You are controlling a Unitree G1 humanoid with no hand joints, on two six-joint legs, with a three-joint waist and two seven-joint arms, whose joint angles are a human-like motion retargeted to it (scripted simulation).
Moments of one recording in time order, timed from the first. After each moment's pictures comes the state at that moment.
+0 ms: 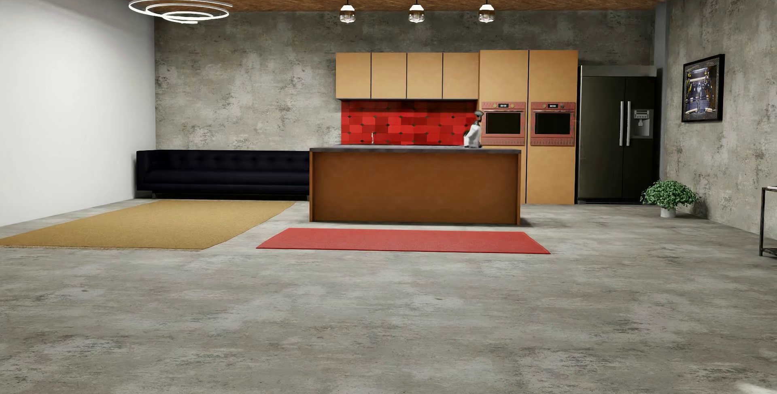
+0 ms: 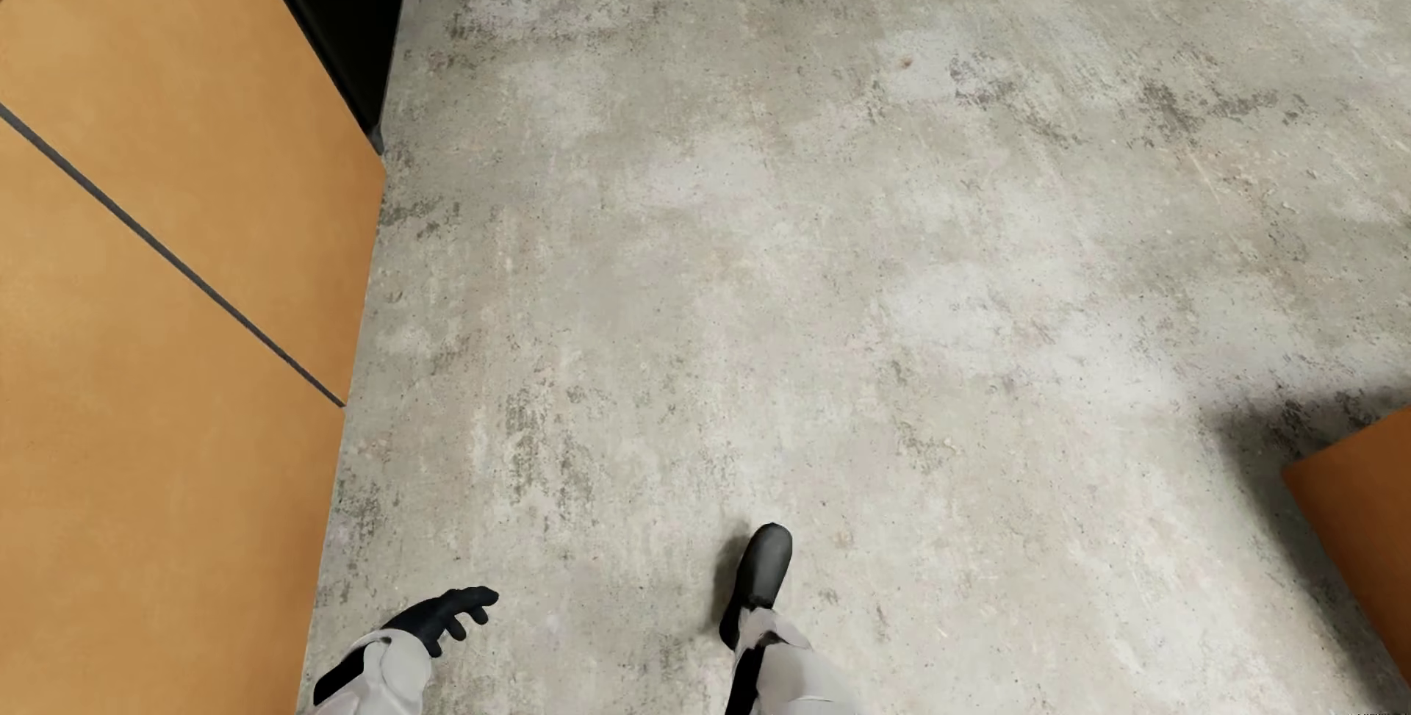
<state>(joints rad) 0.11 -0.48 -0.07 -0.03 -0.18 -0.07 0.22 -0.41 0.19 0.32 0.10 -0.06 0.49 -0.34 -0.06 0.13 -0.04 -0.07 0.12 0.00 -0.10 0.67 0.79 0.91 -1.25 0.25 0.34 -0.17 0.18</state>
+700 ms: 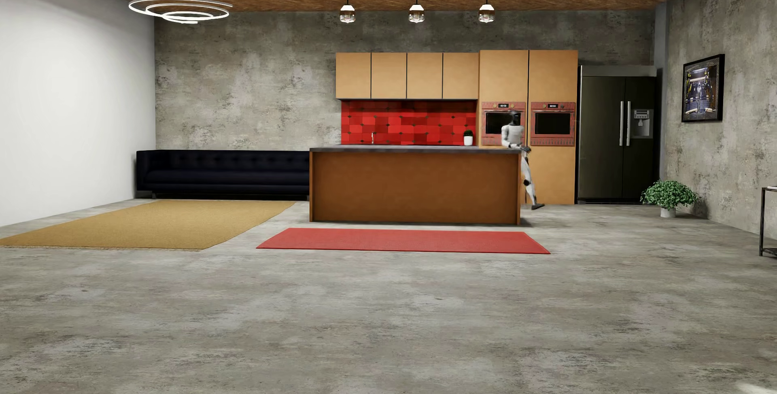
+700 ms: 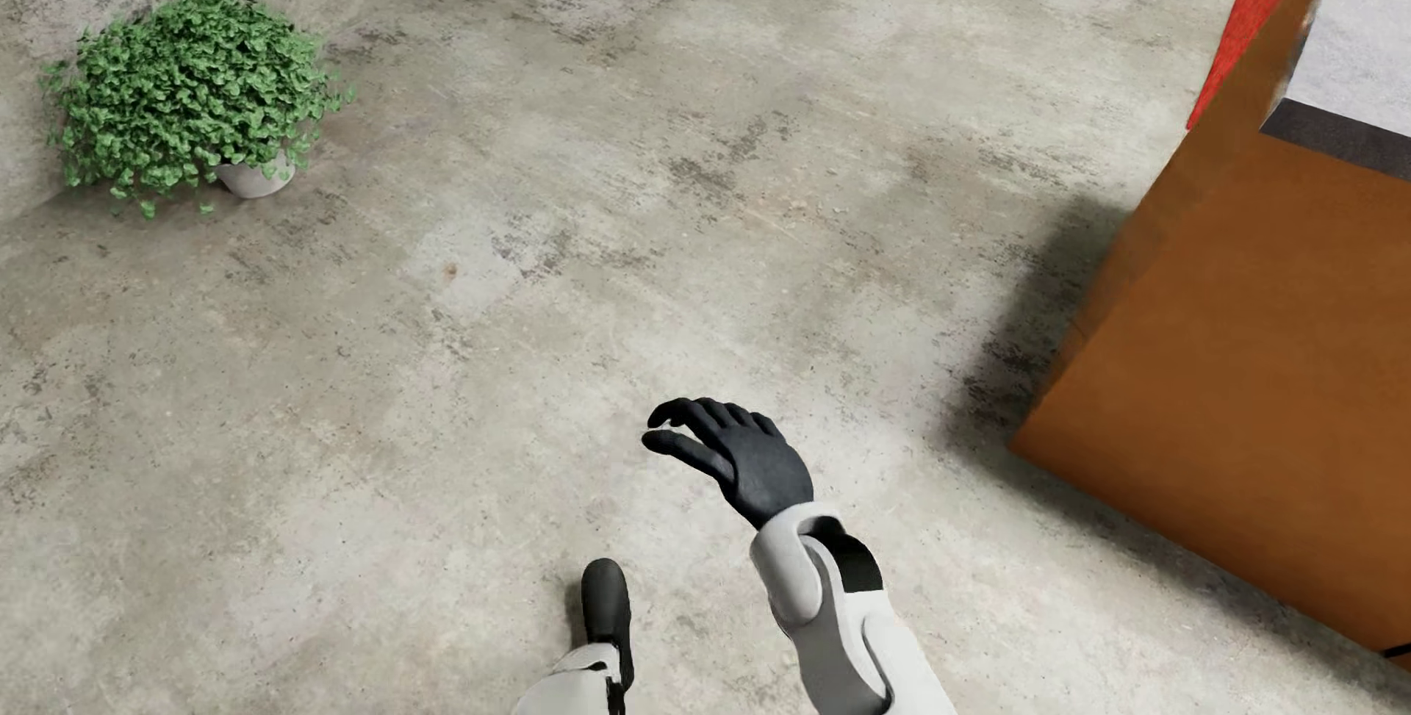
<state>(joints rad) -0.45 0.24 0.00 0.16 0.24 0.09 0.10 0.14 0.18 0.14 0.32 0.29 -0.08 -0.03 -0.30 0.08 -0.02 -0.10 -0.20 -0.05 0.33 0.60 0.13 0.99 -0.92 0.27 -0.02 -0.23 0.05</state>
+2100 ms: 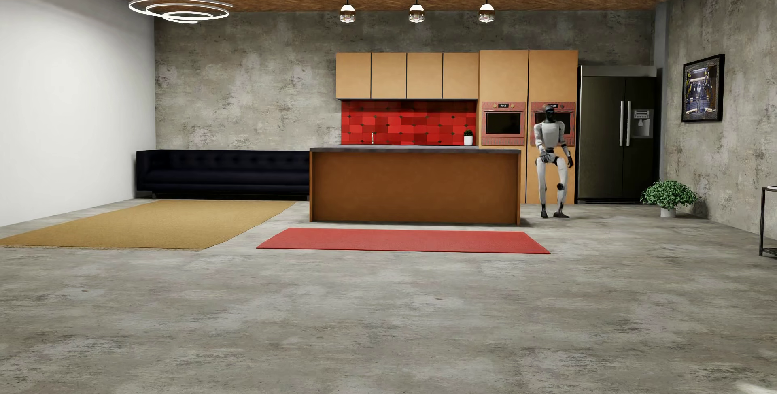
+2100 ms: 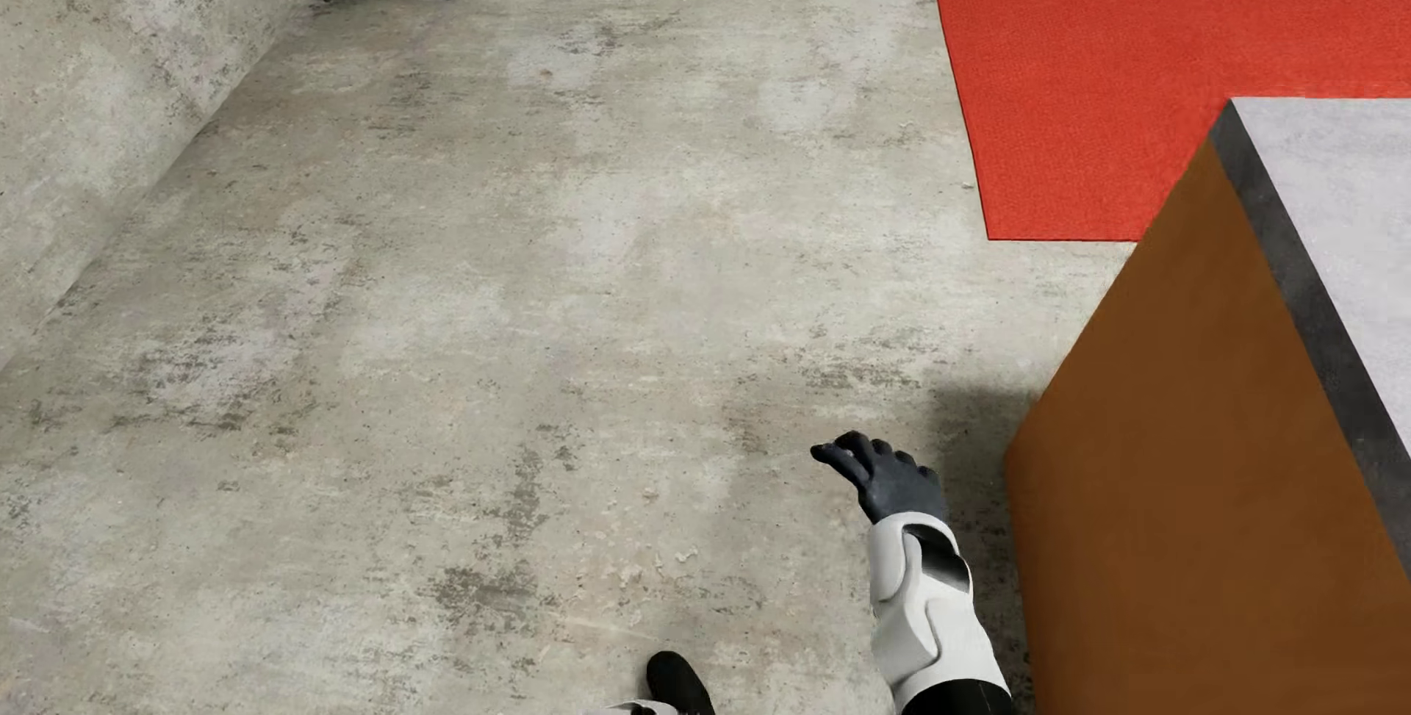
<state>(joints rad) -0.33 0.05 -0.02 0.16 0.11 0.13 0.60 -0.23 0.16 0.31 0.26 0.33 -0.18 -0.03 -0.22 0.06 -0.03 0.03 -0.11 0.05 0.00 0.59 0.52 0.95 -1.08 0.30 0.16 -0.22 -0.03</state>
